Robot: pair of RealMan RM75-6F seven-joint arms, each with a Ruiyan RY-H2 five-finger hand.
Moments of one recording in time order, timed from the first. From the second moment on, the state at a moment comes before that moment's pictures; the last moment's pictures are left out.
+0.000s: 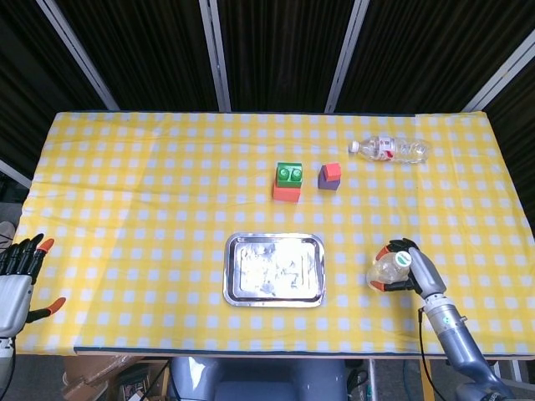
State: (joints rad) left arm -0.06 -1.14 -0.02 -1.66 1.50 1.50 0.12; right arm 0.34 -1.29 0.15 -1.58 -1.25 0.98 0.46
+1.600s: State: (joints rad) left arm -0.06 -1.12 -0.02 -1.66 1.50 1.48 0.08; right arm 0.50 -1.35 0.25 -2.03 -1.06 1.10 -0.05
